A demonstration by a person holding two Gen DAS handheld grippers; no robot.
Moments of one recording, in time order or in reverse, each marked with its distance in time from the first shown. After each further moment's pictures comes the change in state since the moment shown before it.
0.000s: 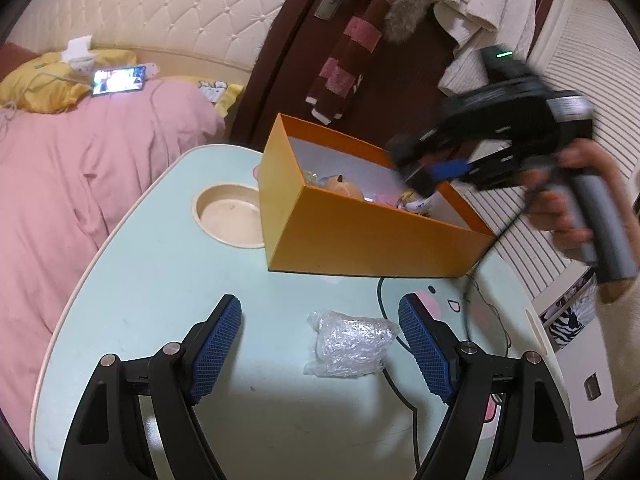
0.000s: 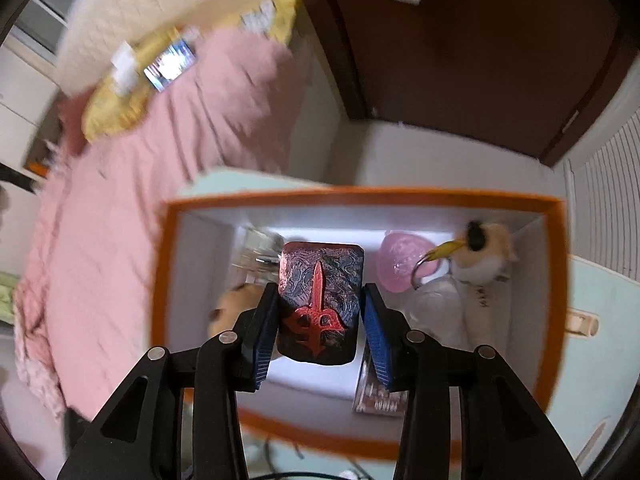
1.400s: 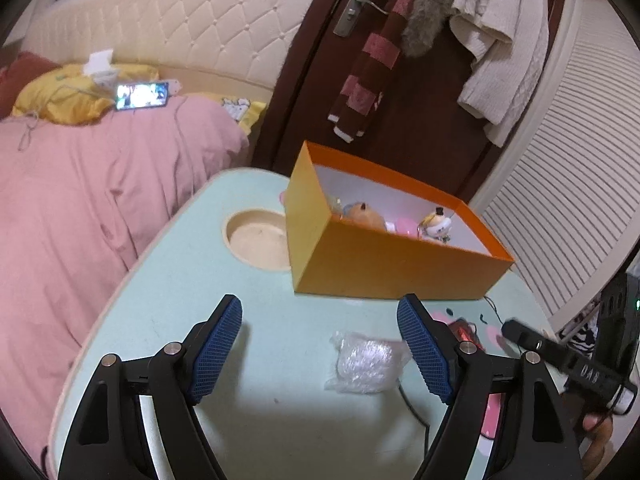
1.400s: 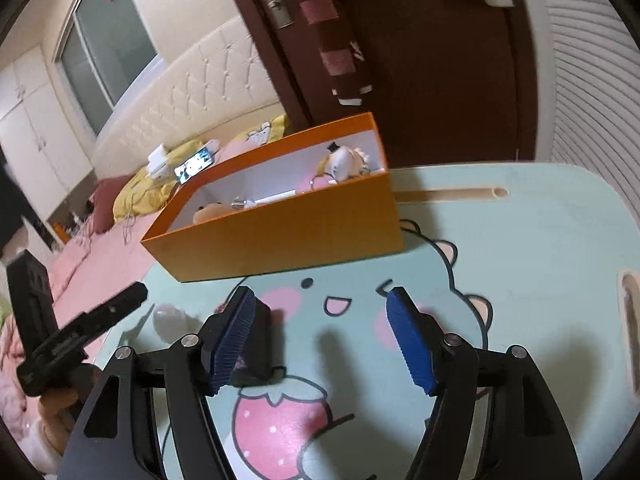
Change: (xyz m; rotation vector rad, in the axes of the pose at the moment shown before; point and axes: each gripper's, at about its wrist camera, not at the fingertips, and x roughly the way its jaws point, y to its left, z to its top) left arm -0.010 -0.007 0.016 -0.004 -0.057 0.089; right arm -0.039 -0.066 -0.205 0.046 -0.545 0.027
